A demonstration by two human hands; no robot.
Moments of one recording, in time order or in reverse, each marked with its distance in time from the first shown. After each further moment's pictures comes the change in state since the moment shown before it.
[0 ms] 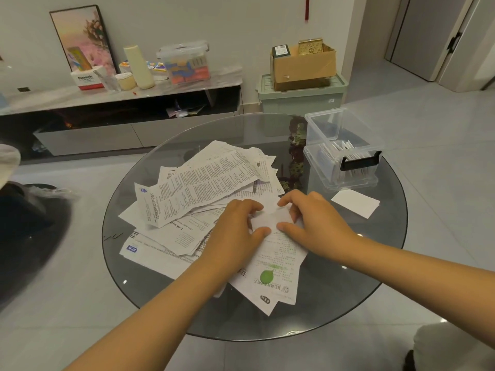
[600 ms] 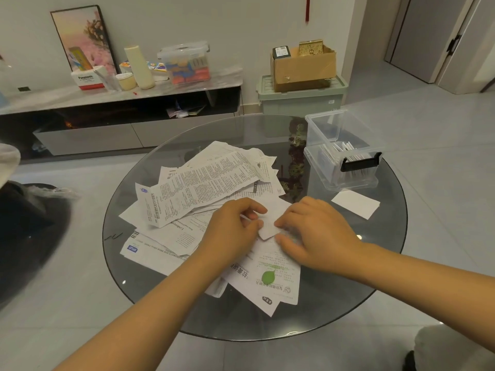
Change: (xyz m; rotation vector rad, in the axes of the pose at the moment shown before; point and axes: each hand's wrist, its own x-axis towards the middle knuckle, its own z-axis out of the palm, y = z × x) left_hand 0.003 0.000 -0.011 -0.174 -0.010 -0.098; right_hand -0.011 -0.003 0.000 -0.352 -0.021 -0.233
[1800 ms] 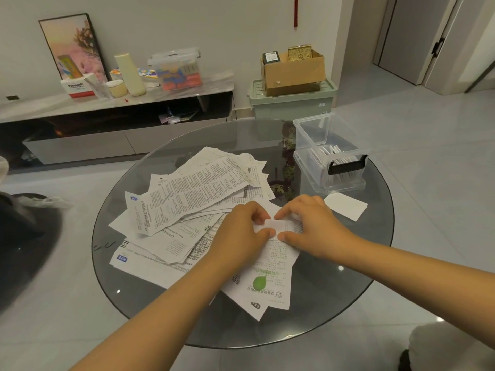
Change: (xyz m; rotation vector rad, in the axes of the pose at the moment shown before) left_hand 0.009 0.013 0.024 0.143 -0.048 0.044; right_hand 0.004 0.011 -0.009 0.328 -0.087 0.312
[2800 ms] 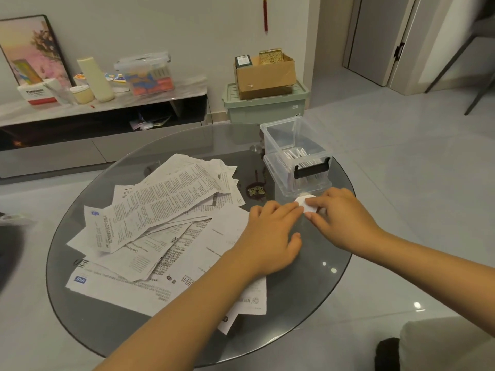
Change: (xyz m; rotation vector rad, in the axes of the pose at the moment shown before) left_hand 0.025 0.046 0.058 0.360 -0.166 0.536; right_hand -0.019 0.075 -0.038 -0.255 0.218 0.144
